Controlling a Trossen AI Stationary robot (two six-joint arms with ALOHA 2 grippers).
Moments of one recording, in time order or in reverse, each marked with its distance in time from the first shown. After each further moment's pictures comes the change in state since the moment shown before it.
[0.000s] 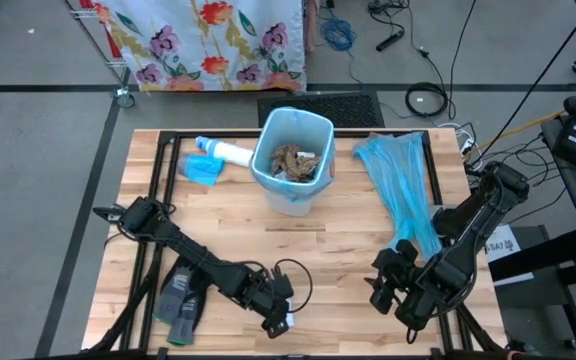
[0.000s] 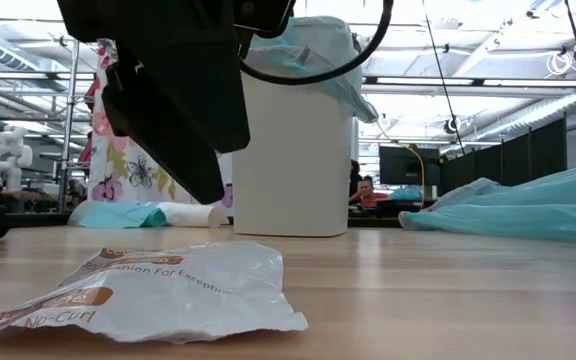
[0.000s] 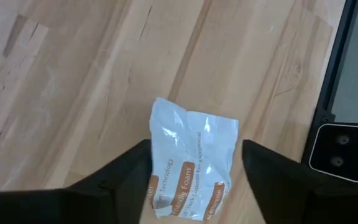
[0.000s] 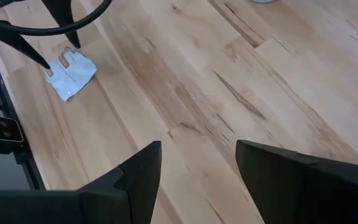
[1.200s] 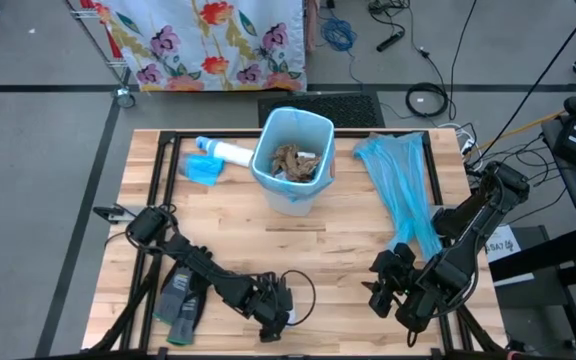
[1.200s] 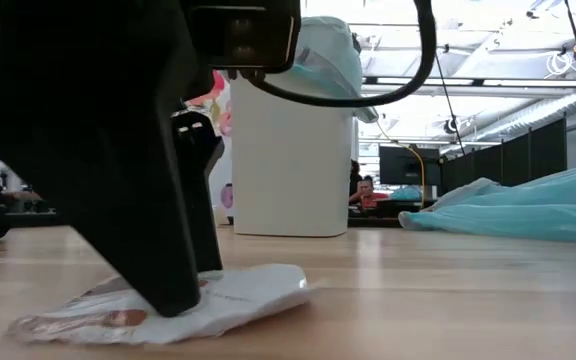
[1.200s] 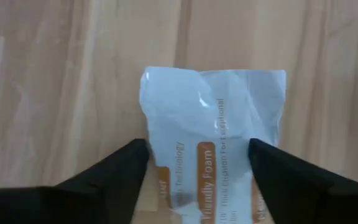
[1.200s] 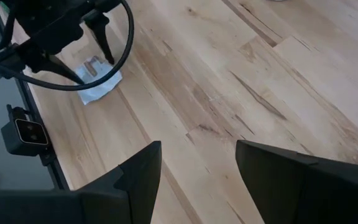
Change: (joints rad) left arm -0.035 0.126 0.002 0.025 -0.055 0.268; right arm 0.000 0.000 0.001 0.066 0.000 0.000
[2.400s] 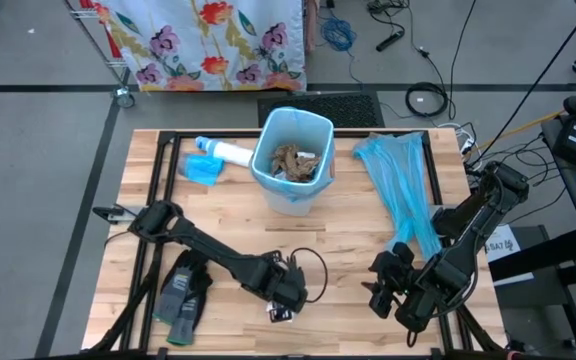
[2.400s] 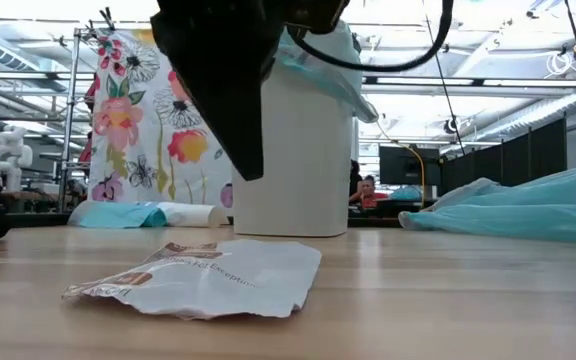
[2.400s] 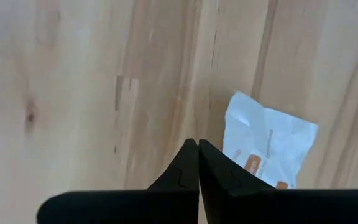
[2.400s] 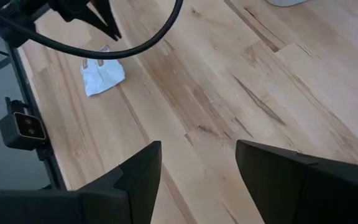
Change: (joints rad) left arm 0.114 -0.006 0.294 -0.456 -0.010 0.063; right arm -0.001 0.000 0.000 0.007 0.001 -0.055
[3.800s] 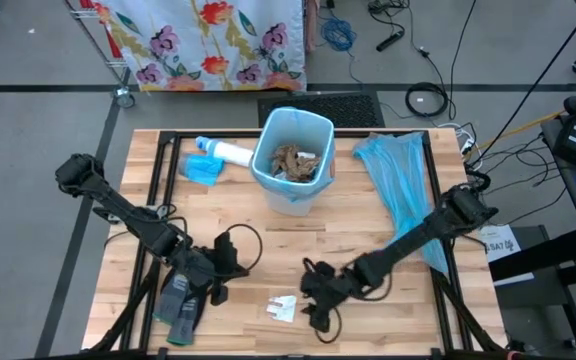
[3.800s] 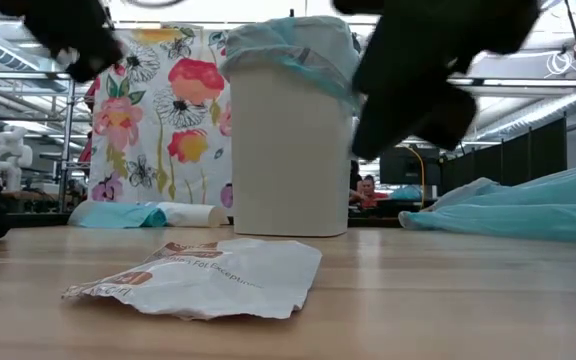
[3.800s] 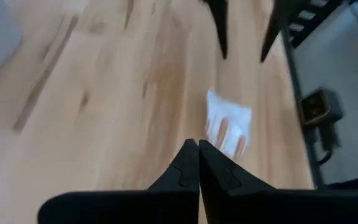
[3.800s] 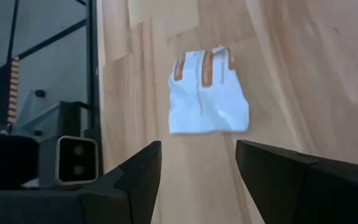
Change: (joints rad) left arm -0.163 -0.852 -0.963 0.696 -0.188 -0.042; right arm -0.364 0.425 0.005 0.860 -0.509 -0.627
